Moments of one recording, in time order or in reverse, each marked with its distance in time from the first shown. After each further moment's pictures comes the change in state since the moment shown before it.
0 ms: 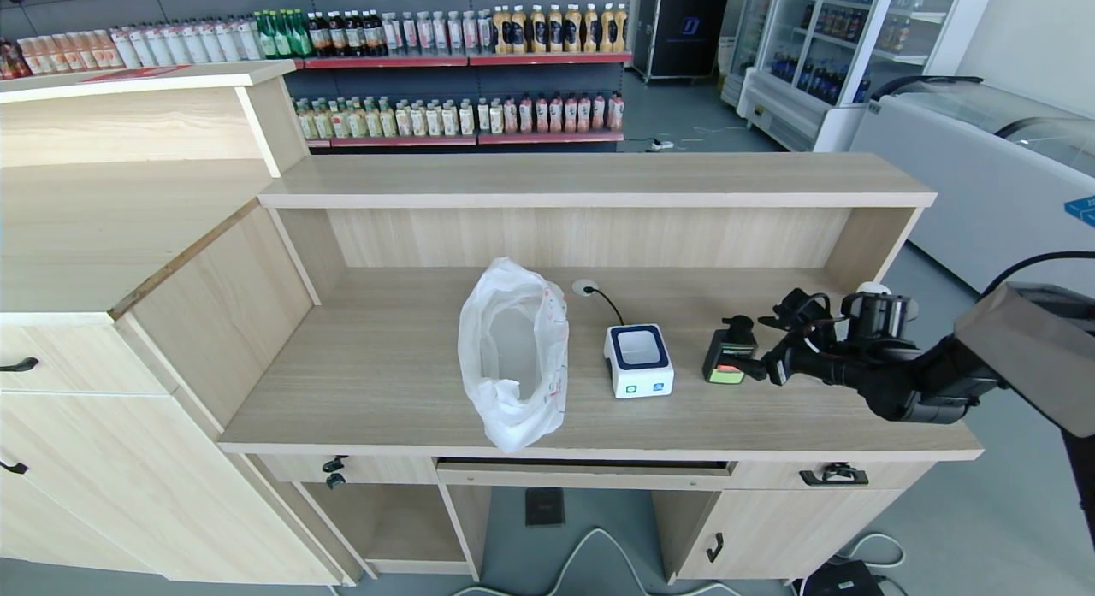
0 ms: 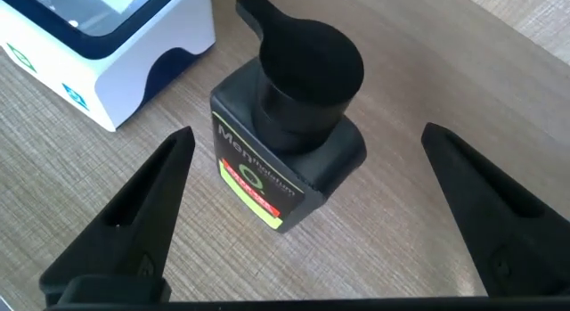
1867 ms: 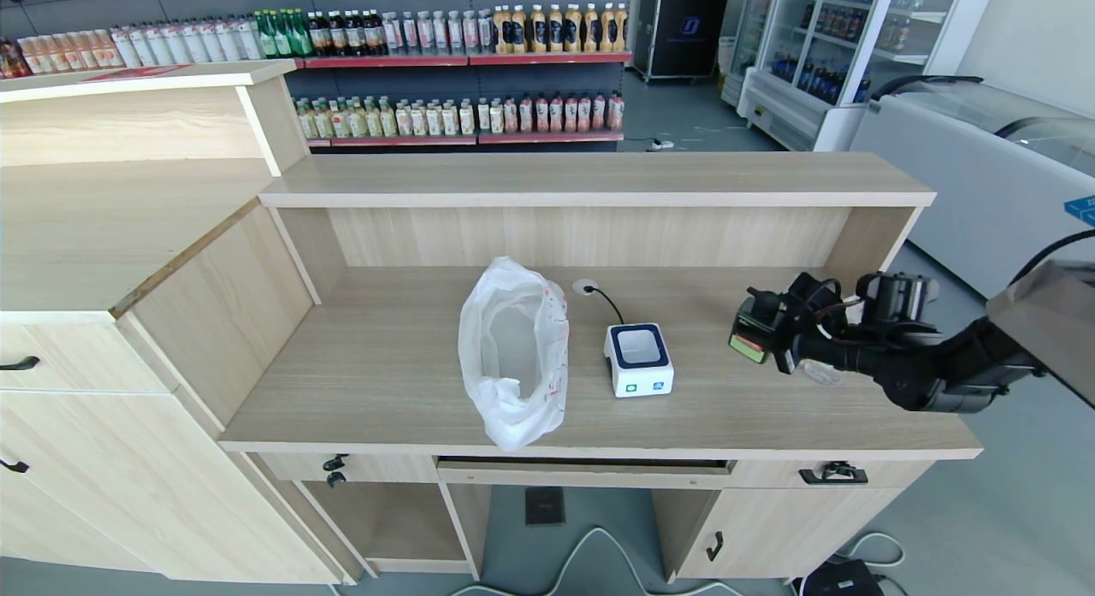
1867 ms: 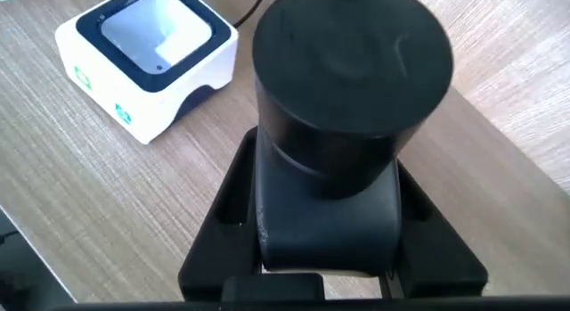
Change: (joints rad) left arm 0.000 0.000 0.000 0.000 0.000 0.000; right arm 0.013 -0.149 0.105 -0.001 0.030 -0.114
